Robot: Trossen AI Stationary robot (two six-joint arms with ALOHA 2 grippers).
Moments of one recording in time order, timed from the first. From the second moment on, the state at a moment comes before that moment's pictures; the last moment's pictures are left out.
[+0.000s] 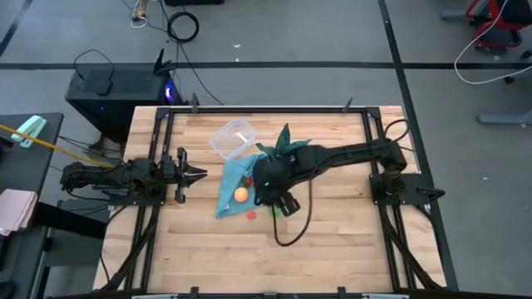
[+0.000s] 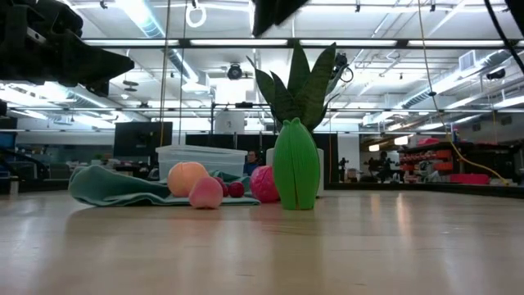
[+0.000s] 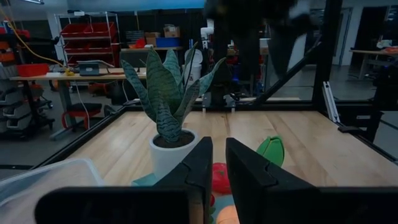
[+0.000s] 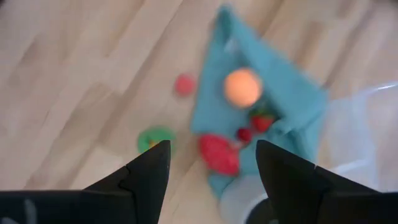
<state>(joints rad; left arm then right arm) -0.08 0.01 0.01 0.06 -0.18 0.01 0.17 2.00 2.04 -1.23 0.02 -0.39</state>
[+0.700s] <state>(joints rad) -0.08 0.01 0.01 0.05 -0.18 0.01 0.23 2.18 2.03 -1.31 -0.03 -0.42</state>
